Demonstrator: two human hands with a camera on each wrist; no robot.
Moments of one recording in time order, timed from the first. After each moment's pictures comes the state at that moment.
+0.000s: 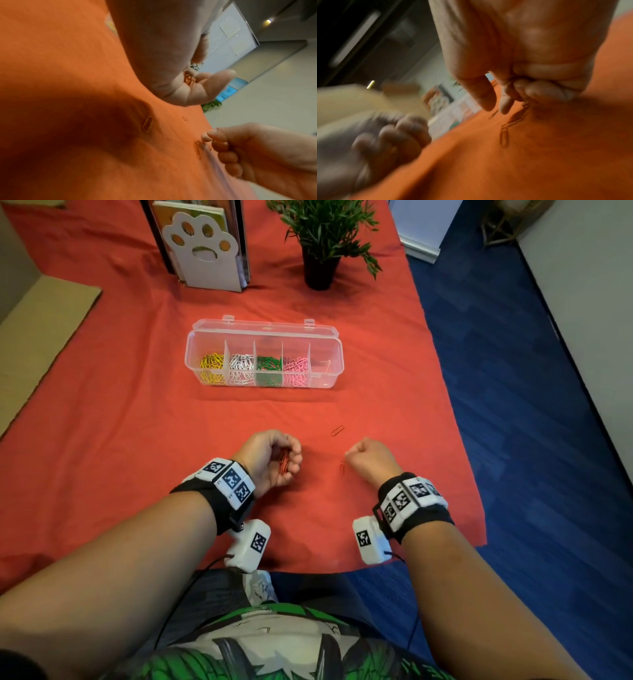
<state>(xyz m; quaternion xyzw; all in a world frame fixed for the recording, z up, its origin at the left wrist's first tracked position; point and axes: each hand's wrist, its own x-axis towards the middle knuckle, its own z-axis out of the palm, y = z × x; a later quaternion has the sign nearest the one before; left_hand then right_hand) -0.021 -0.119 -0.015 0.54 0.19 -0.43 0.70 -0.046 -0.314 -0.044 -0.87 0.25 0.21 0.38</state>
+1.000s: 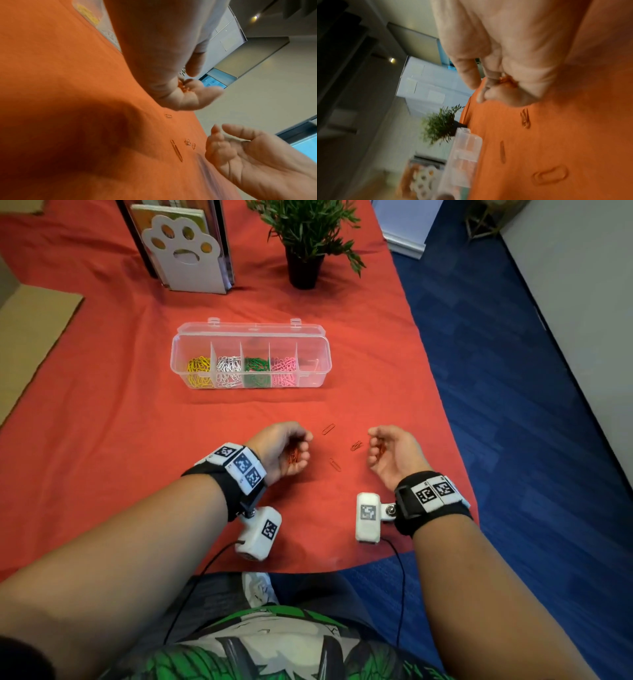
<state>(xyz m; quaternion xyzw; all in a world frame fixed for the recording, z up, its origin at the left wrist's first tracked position) -0.005 -0.151 -0.012 0.57 0.20 -0.45 0.66 -0.058 -0.348 -0.027 -0.48 0.41 0.07 0.77</state>
